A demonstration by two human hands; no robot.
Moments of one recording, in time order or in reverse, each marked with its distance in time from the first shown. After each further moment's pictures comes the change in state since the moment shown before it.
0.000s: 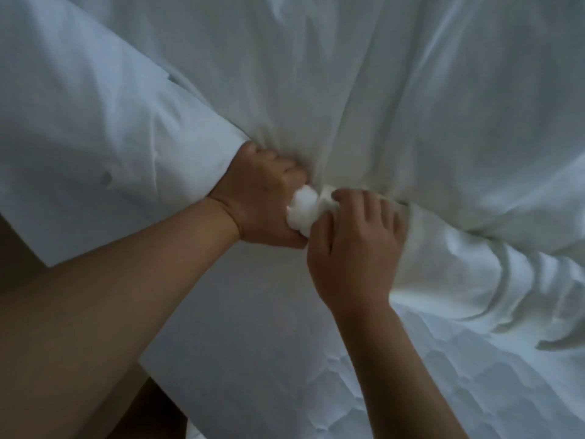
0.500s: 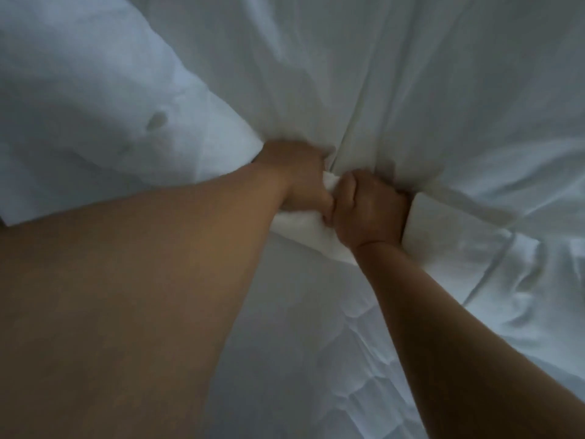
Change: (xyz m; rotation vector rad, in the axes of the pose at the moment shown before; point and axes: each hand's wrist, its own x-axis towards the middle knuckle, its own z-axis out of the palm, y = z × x) left_hand 0.093 -0.011 -0.007 -0.082 -0.546 -0.413; right_hand 0.085 0.034 0.038 -0.077 -0.221 0.015
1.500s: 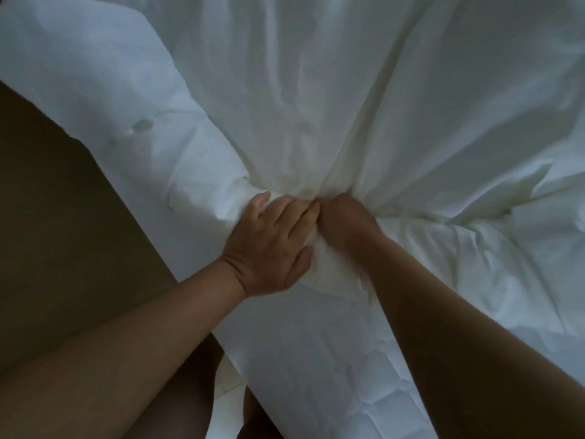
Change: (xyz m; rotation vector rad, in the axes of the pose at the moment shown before) left_hand -0.212 0.007 0.135 0.206 0.581 0.199; right_hand -0.124 -0.042 -0.003 0.104 -0.770 -0.057
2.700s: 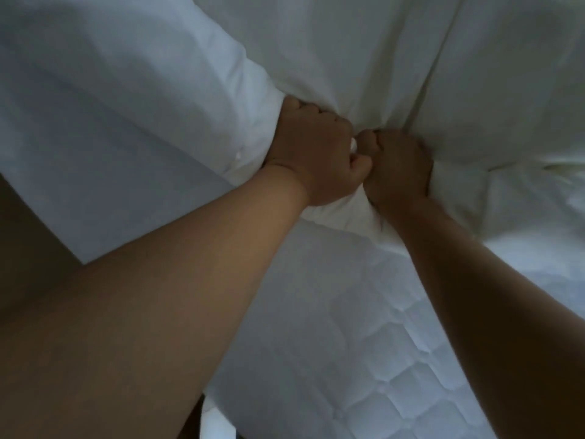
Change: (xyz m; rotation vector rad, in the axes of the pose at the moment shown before) left_hand 0.179 -0.033 0.010 -0.113 -0.049 -0.155; right_hand 0.068 0.044 -0.075 -0.231 0.559 -0.081
